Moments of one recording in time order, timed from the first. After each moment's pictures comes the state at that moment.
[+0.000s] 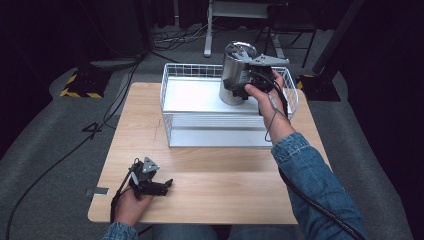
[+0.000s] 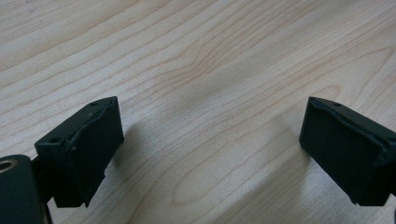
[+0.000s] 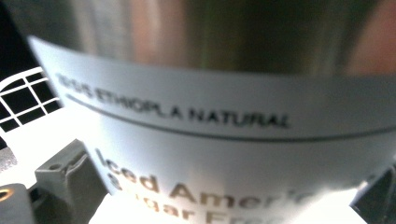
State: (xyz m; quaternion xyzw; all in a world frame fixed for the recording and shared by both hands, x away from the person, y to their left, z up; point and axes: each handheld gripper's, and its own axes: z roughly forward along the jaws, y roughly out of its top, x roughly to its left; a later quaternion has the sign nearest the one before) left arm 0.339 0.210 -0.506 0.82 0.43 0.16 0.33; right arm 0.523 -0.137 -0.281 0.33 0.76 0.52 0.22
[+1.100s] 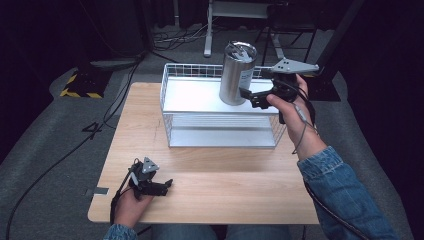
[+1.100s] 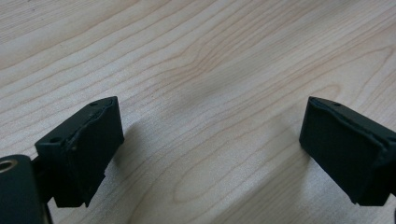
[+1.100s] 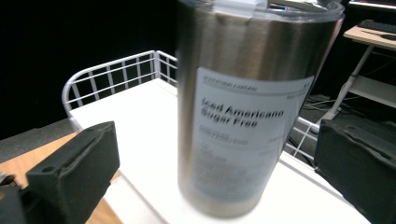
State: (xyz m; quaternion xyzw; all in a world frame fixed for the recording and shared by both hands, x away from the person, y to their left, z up) left arm 0.338 0.211 -0.506 0.82 0.44 0.16 0.33; right arm 0.460 -0.177 -0.248 0.28 0.76 0.53 0.24
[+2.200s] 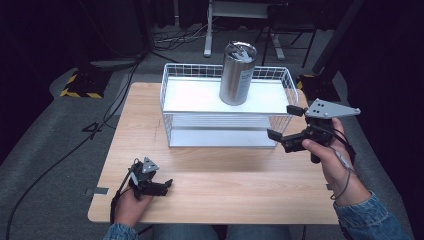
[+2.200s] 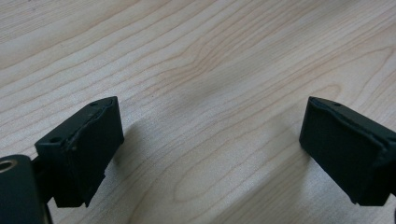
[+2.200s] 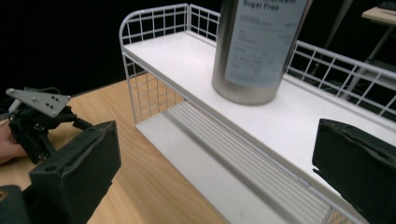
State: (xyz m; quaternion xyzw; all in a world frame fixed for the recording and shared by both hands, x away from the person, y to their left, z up) left arm 0.338 0.211 -0.506 0.82 0.44 0.16 0.33; right arm 0.370 -0.242 -0.275 0.27 0.79 0.51 0.22
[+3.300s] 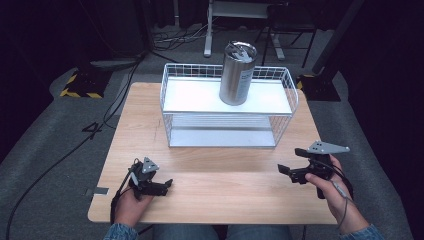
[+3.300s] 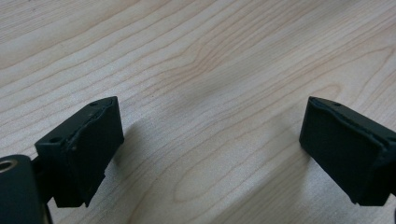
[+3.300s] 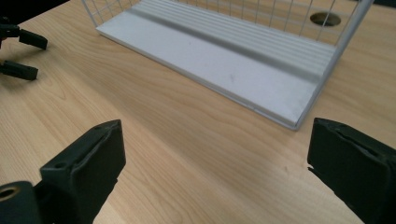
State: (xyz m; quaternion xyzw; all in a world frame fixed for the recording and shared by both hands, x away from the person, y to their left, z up) left arm 0.338 0.211 -0.506 0.82 0.44 0.16 0.33; right arm 0.355 -0.301 -0.406 0.39 0.80 0.43 0.15
